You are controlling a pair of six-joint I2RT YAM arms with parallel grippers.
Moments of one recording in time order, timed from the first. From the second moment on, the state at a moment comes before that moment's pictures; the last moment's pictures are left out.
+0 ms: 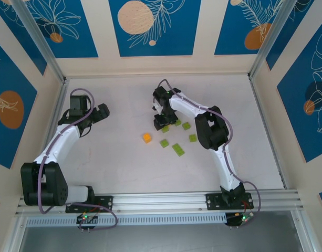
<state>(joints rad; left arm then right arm) -0.02 1.33 0.95 -0.42 0.03 -0.43 0.59 2.31 1.94 -1.10 -0.15 0.10</state>
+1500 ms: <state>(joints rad) -0.02 1.33 0.95 -0.42 0.05 -0.43 0.63 2.24 1.98 -1.22 -0.16 0.13</state>
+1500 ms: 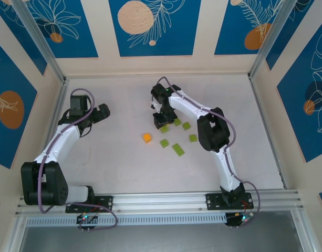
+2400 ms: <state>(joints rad) -0.02 1.33 0.95 -0.42 0.07 -0.43 0.78 2.27 2.06 -1.26 -0.24 0.27</state>
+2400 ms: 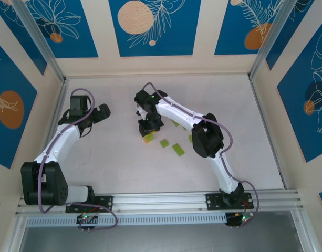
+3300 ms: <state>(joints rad) -0.02 1.33 0.95 -0.42 0.07 -0.43 0.78 2.31 2.07 -1.25 -0.24 0.27</state>
